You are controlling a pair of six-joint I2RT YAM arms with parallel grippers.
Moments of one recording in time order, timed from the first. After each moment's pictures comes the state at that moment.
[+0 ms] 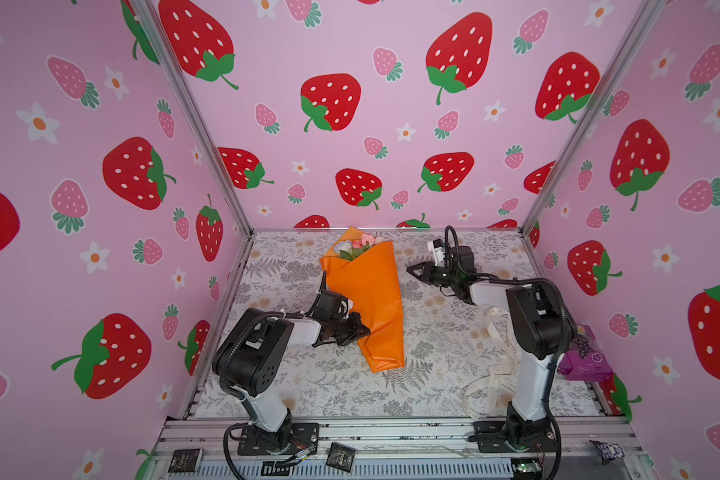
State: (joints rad) left arm -0.37 1.73 0.67 0.12 0.61 -0.83; right arm 0.41 2.05 1.20 0.42 -0.74 0.67
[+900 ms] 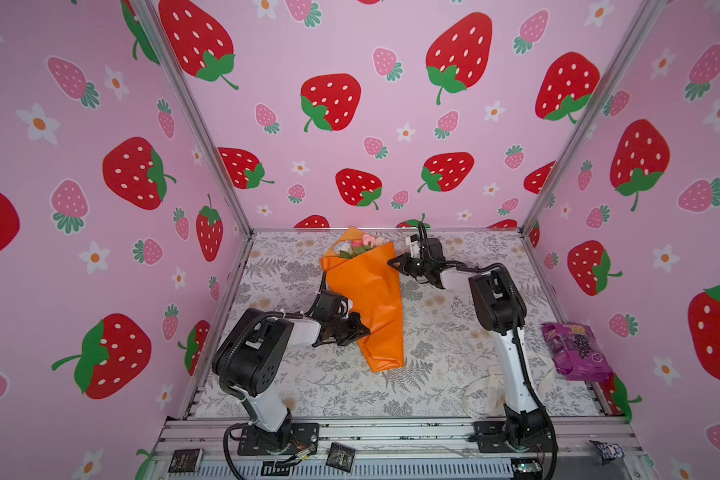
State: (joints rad) left arm -0.37 1.72 0.67 0.12 0.62 -0.83; right arm 0.46 2.41 1.68 0.27 -0.61 0.73
